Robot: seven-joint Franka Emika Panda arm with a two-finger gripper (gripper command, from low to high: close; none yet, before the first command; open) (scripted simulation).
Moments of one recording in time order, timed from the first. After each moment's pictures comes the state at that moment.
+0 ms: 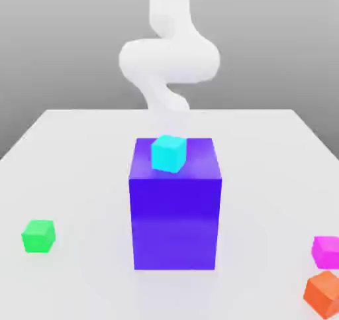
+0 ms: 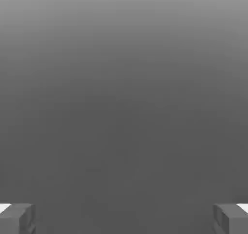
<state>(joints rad) 0.06 -0.71 0.00 -2.31 0.01 2.34 0.72</state>
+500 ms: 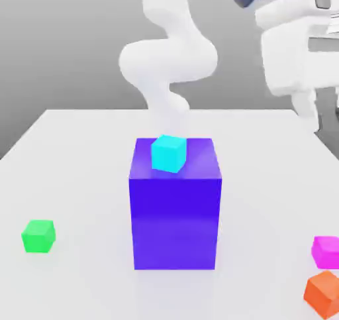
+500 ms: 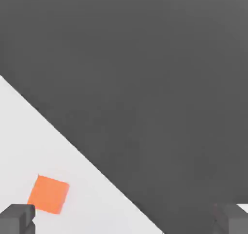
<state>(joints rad) 0.37 -0.16 0.09 -2.39 0.07 2.55 0.28</state>
